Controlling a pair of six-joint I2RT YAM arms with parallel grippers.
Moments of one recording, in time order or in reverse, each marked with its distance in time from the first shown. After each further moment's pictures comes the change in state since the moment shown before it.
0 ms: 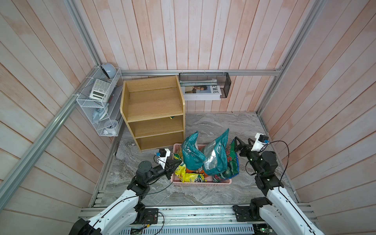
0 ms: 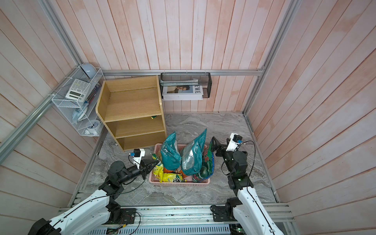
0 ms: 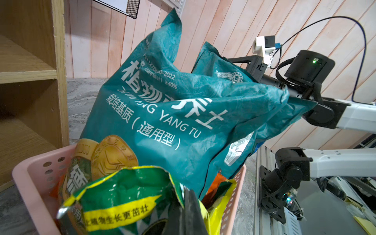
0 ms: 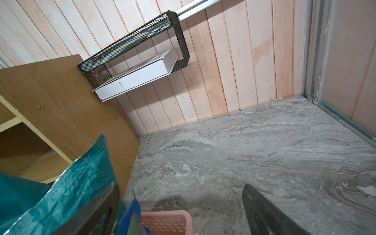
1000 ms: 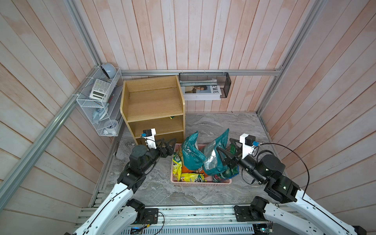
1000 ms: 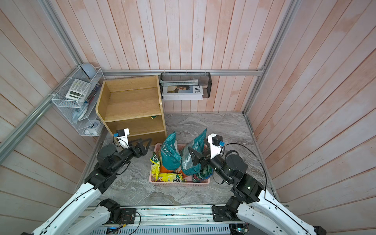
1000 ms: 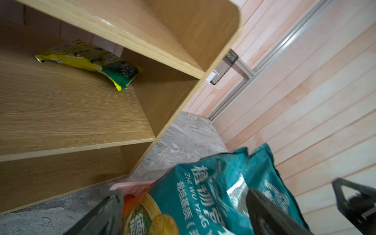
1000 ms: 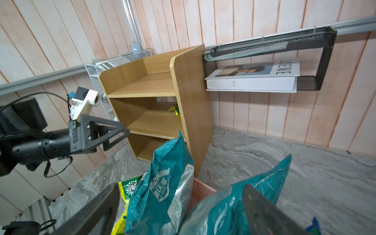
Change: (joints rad) left arm 0.085 0.117 0.533 -0.553 -0.394 -0.253; right arm 0.695 -0.097 0.372 -0.471 0.248 -0.168
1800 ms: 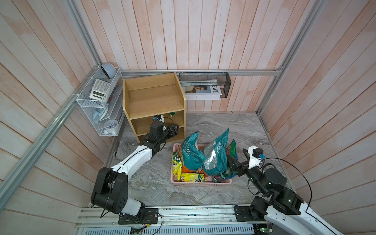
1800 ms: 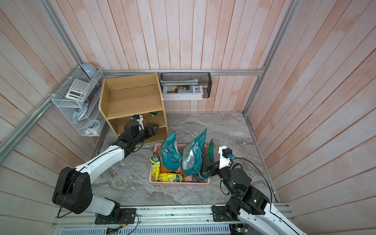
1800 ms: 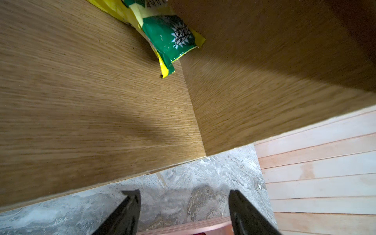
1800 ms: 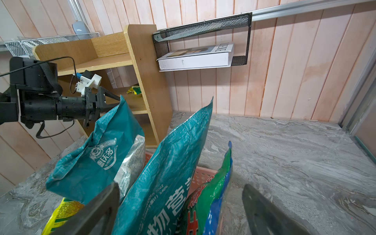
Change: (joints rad) left arm 0.057 0.530 0.284 0.050 -0.020 -0.138; right arm 0.001 -0.271 -0.214 -0.107 0.226 -0.018
